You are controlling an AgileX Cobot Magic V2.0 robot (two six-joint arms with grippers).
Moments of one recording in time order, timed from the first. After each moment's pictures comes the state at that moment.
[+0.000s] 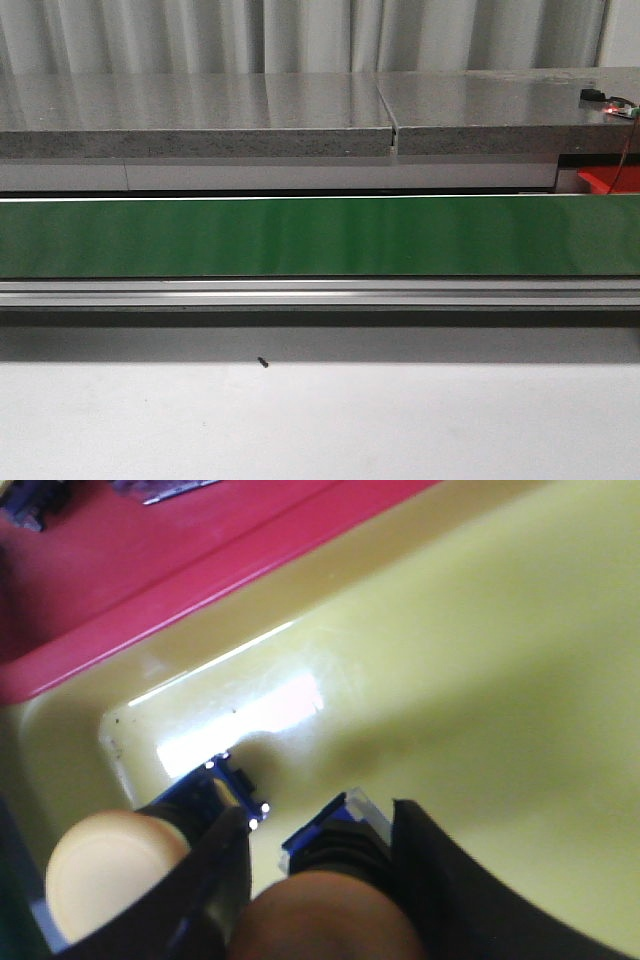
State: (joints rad) left arm -0.06 0.18 -0.38 -0.29 0.59 0.16; right arm -0.61 1.69 -1.11 0.23 0.72 -0.17
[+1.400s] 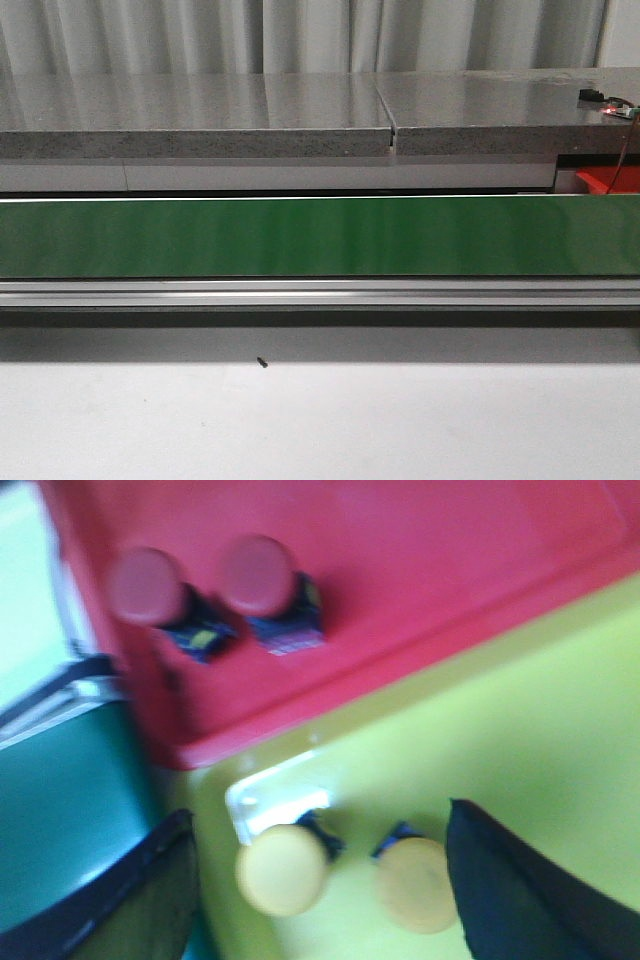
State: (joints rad) left arm -0.06 0.18 -0.38 -0.29 0.59 0.16; right arm -0.55 1.46 -1.17 0.26 0.75 -0.17
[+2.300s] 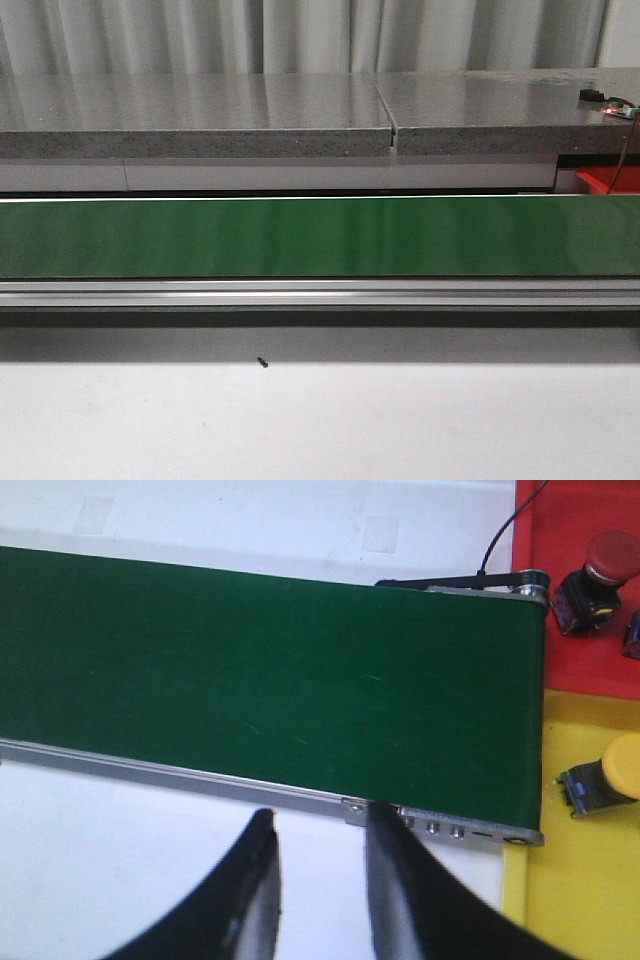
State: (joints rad) left arm -0.06 0.18 -0.38 -0.29 0.59 0.16; right arm -0.07 0.86 -0.84 0.27 0.80 -0.22
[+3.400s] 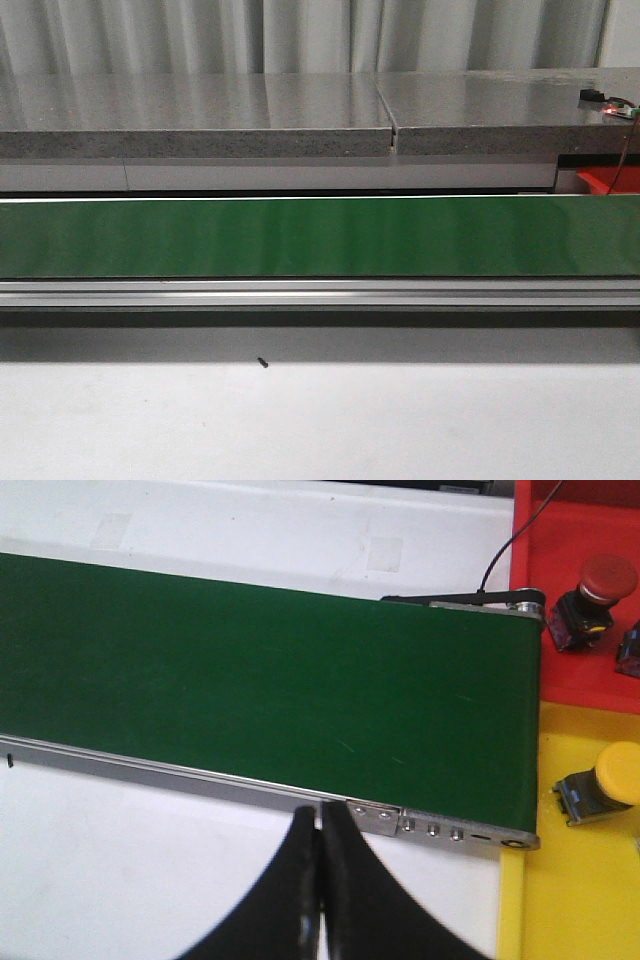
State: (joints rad) left arm -0.06 0.18 -0.38 -0.29 0.60 0.16; right arm -0.07 0.80 -0.83 0.28 0.81 -0.24
